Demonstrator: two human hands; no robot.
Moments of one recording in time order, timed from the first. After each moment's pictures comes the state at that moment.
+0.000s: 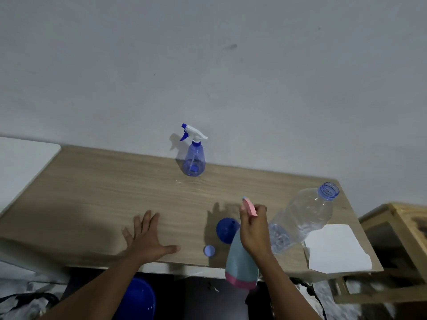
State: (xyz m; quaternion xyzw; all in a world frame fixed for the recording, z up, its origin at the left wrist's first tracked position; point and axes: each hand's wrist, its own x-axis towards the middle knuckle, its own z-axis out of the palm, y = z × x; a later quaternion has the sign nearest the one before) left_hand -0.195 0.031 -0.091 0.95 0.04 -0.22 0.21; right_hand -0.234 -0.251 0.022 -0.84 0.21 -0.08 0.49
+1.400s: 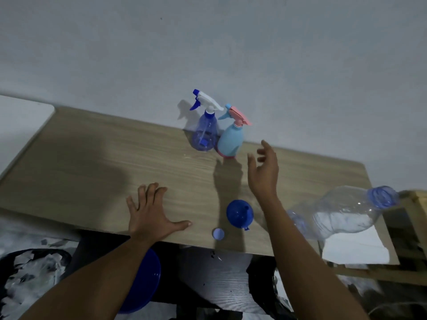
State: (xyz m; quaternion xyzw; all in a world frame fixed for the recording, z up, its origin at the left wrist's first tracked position) left_hand -0.183 0.027 -0.095 0.98 0.03 -0.09 0.15; right_hand -0.110 -0.256 -0.004 -0.86 0.14 -0.18 0.46
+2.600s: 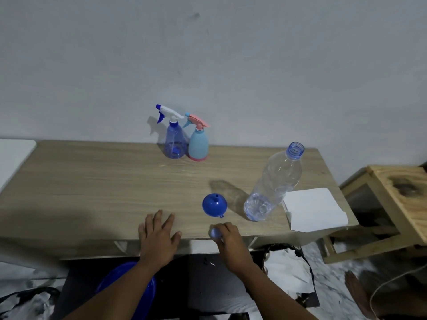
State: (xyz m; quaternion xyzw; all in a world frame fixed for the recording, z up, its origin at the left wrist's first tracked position) left_hand -0.262 -0.029 -0.111 0.98 -0.05 -0.12 0.12; right_hand -0.321 -0.262 -0.096 -0.94 0.02 0.04 0.34
